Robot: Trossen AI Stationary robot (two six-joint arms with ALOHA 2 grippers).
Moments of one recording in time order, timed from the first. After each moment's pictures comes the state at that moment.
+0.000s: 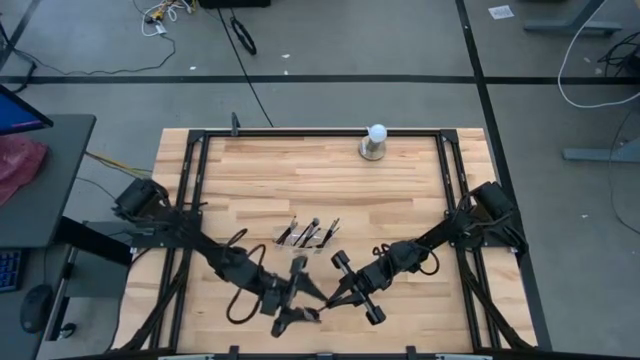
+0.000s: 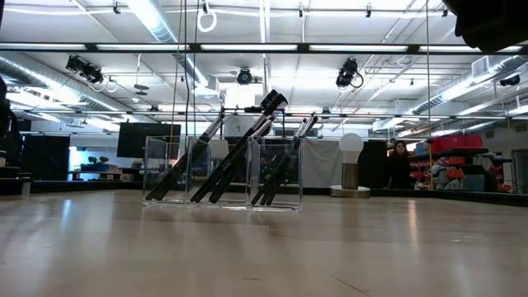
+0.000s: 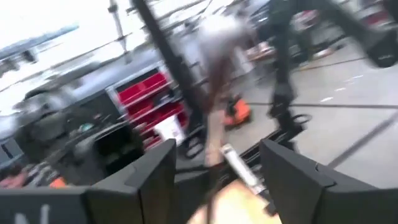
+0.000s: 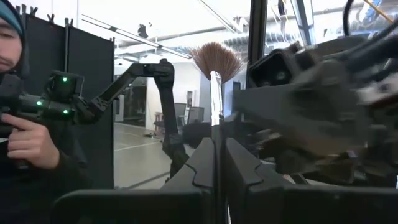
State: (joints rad) left arm -0.59 1.71 0.92 0.99 -0.21 0.50; right arm 0.48 1.88 0.84 1.36 -0.12 -0.03
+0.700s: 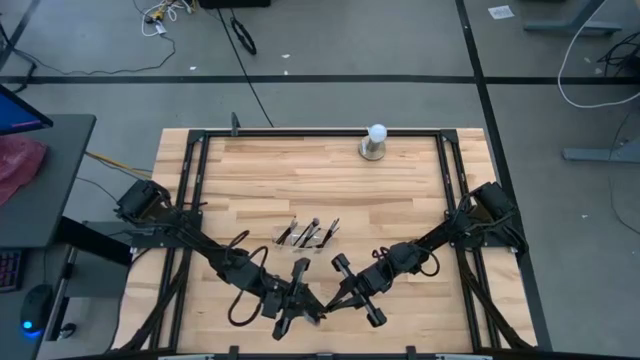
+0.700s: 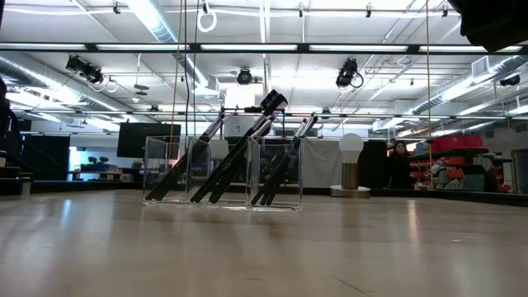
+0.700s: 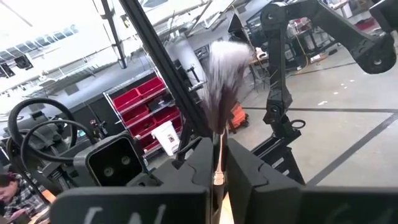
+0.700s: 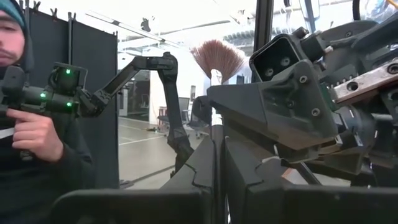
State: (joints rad) left arm -0.59 1.74 0.96 0.99 -0.18 0.51; right arm 0.49 1.88 0.84 1.33 -0.12 -0.03
